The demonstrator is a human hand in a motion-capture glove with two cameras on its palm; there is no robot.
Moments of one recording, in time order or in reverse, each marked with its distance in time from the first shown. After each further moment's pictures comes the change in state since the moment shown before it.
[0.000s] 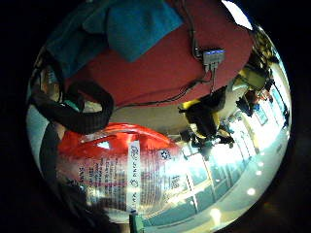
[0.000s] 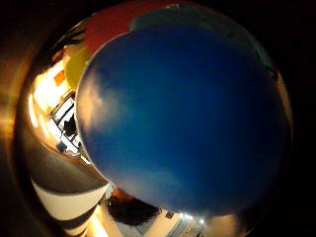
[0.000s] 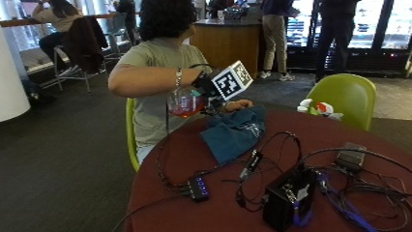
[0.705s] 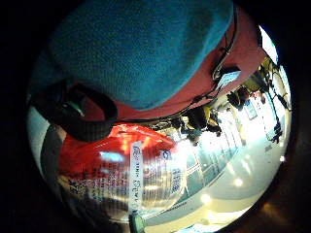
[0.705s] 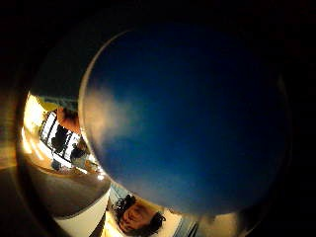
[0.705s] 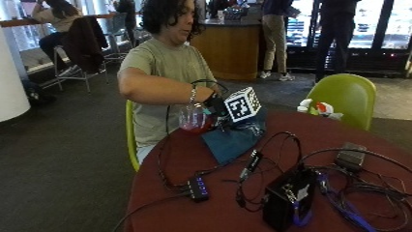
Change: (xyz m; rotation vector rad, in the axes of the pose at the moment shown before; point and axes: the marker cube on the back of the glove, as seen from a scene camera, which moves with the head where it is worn) arm -0.022 -0.084 0.033 -0.139 0.076 0.074
